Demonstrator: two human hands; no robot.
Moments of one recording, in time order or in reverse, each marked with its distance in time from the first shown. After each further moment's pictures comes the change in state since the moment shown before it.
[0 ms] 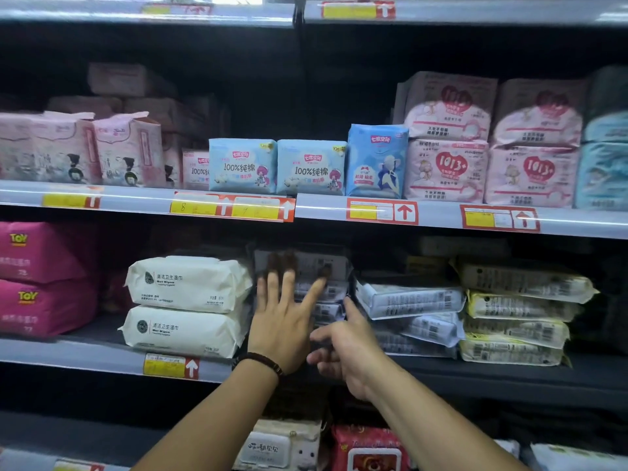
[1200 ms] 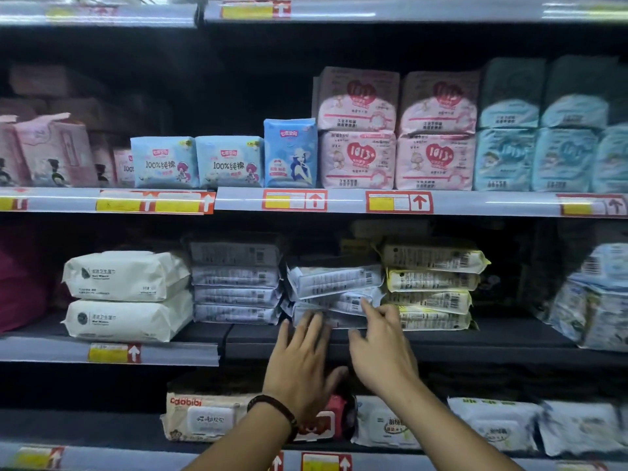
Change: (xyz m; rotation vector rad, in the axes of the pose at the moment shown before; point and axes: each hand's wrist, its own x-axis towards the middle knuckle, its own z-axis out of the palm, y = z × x) left_hand -0.056 0.153 0.014 0.007 -0.220 0.201; right_hand -0.045 0.033 -0.166 -0.897 0.390 -0.293
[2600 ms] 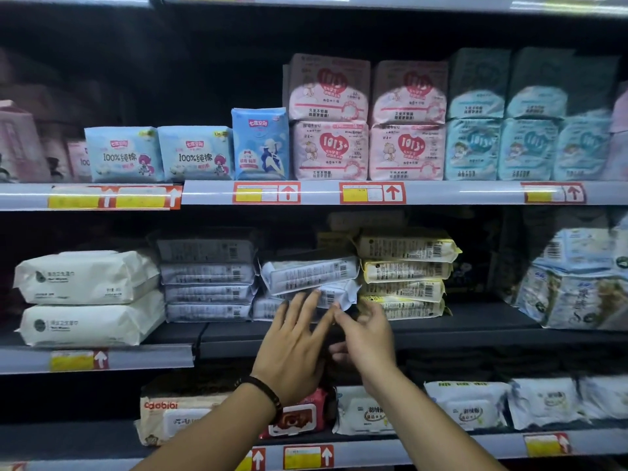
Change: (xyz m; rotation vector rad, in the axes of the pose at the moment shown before) left_hand 0.018 0.007 -0.008 -0.030 0.163 0.168; right_hand 0.015 0.018 0.017 0.917 0.027 0.344
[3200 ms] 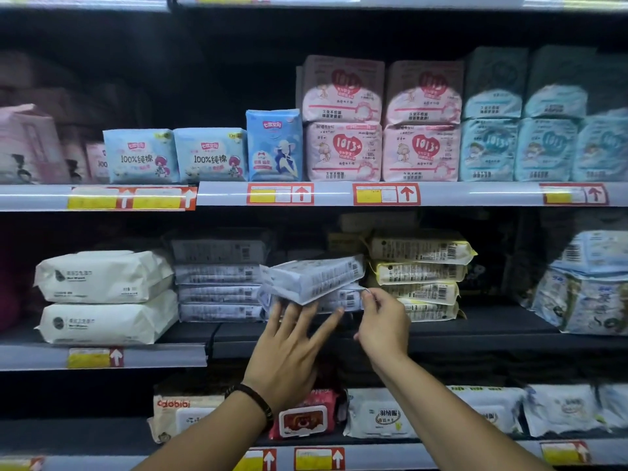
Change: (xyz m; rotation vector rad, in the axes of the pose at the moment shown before) left_hand -0.019 -0.019 -0.006 0.097 0.119 0.037; right_hand 0.022 -0.008 0.006 -0.334 0.235 -0.304
